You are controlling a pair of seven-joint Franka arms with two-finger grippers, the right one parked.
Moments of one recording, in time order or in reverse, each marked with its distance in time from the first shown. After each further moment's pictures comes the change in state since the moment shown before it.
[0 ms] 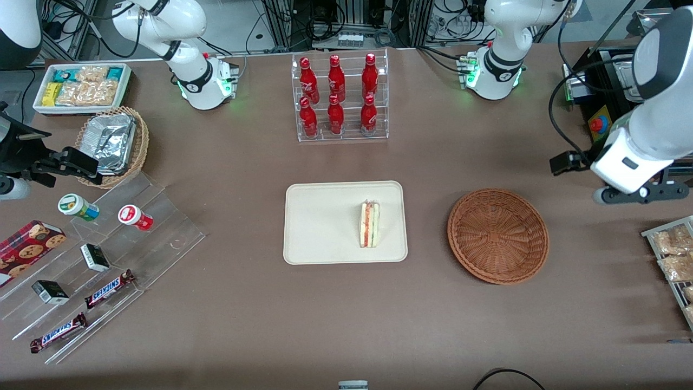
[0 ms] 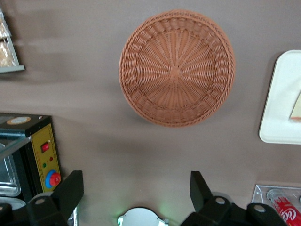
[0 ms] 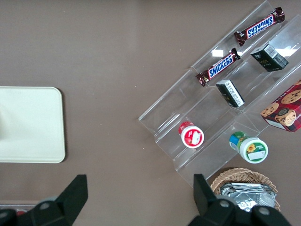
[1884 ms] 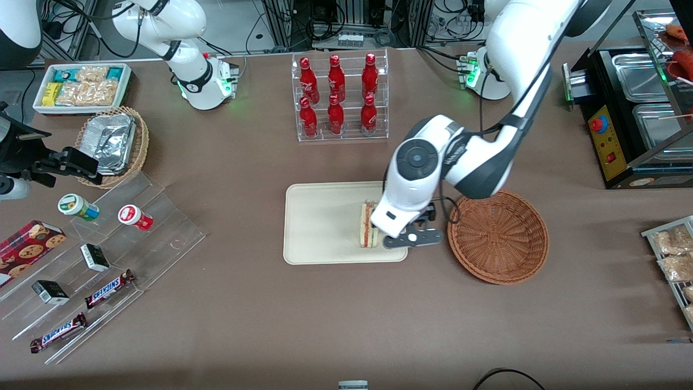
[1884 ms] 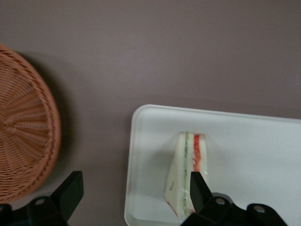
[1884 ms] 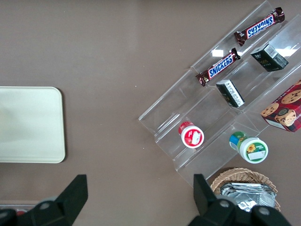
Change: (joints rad) arm -0.331 0.463 -0.178 0.122 0.168 0.517 -0.649
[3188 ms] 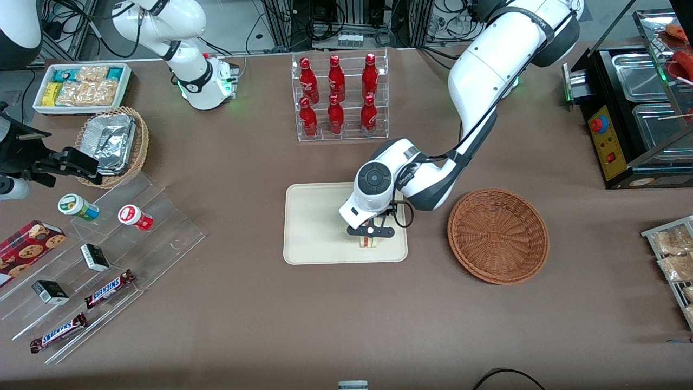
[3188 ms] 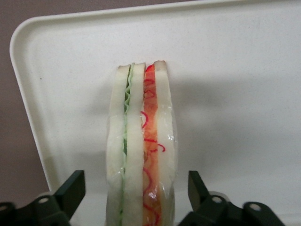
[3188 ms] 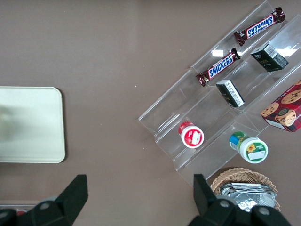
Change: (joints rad) arm -0.105 0.216 -0.044 -0.085 -0.004 0.186 0.059
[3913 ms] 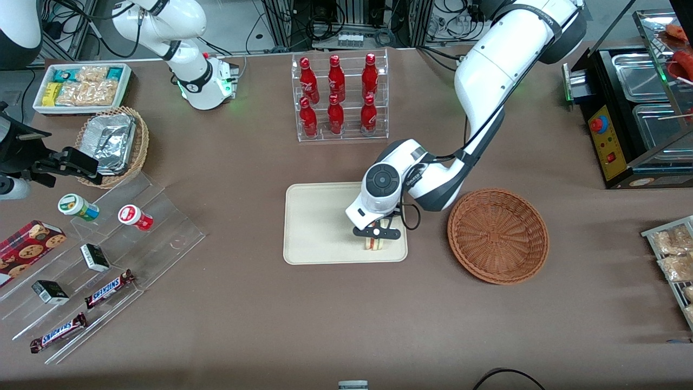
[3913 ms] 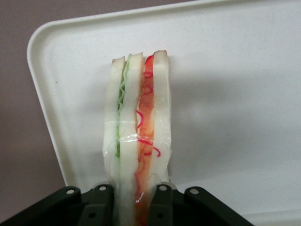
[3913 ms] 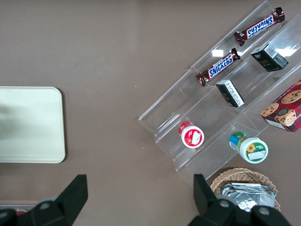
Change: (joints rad) arm 0.021 -0.021 -0.002 -0.034 -0.001 0.000 0.046
